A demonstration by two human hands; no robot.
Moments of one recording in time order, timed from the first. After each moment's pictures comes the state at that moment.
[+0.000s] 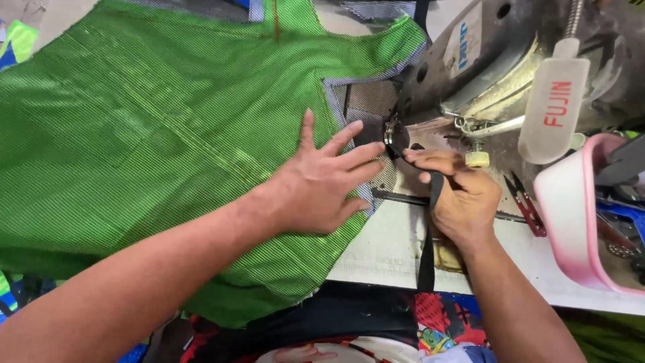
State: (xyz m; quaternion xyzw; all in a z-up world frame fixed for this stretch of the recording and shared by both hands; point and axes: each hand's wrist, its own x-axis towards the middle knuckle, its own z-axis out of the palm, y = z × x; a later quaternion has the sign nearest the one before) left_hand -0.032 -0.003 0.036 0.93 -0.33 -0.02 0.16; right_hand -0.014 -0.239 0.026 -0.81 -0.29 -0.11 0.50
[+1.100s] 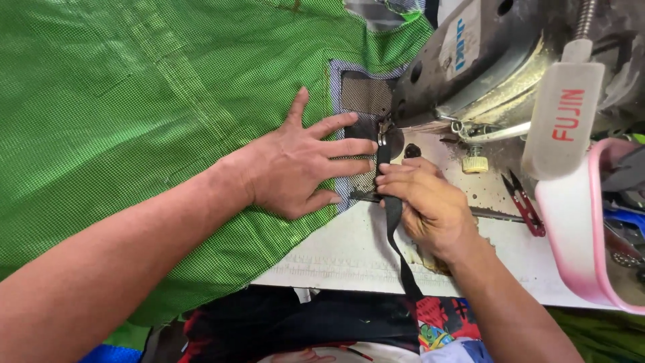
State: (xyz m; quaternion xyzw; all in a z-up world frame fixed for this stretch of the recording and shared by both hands) left_hand -0.001 0.039 0.016 0.87 -0.47 0.05 0.15; right_hand -0.015 -0.223 0.033 -0.79 -0.50 -0.11 0.34
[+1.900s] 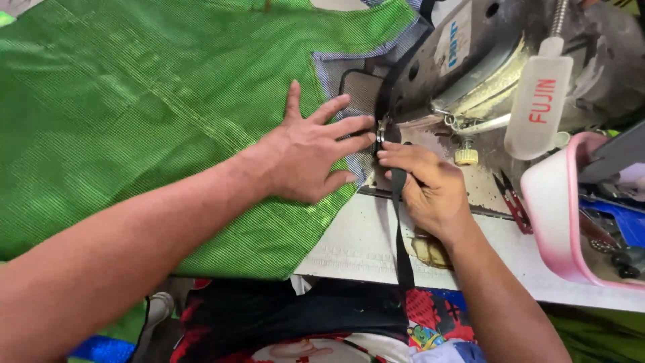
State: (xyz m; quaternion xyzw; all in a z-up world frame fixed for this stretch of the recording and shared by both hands) left_hand -0.016 0.020 0.055 0.93 -0.32 -0.09 0.15; right_hand -0.011 -0.228 0.032 -0.82 -0.43 -0.07 0.38
